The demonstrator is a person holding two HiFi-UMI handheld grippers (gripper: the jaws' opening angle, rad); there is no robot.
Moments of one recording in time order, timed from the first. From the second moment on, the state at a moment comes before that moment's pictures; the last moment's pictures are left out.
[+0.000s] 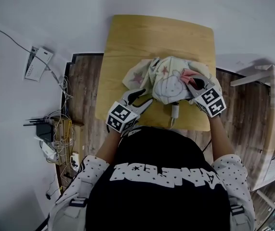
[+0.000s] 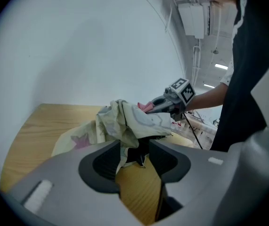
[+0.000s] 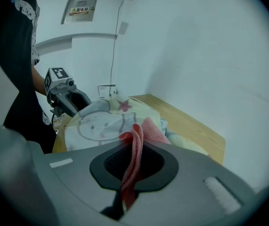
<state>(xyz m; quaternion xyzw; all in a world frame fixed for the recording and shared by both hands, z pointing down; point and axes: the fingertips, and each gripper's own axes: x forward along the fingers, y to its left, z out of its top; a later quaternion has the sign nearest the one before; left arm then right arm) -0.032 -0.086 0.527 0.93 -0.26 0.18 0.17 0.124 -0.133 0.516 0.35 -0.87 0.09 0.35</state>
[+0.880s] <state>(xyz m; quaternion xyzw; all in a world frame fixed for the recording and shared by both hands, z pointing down) -0.020 -0.100 0.481 0.92 -0.37 0.15 0.02 0.119 -0.132 0.516 0.34 -0.87 0.09 0.35</state>
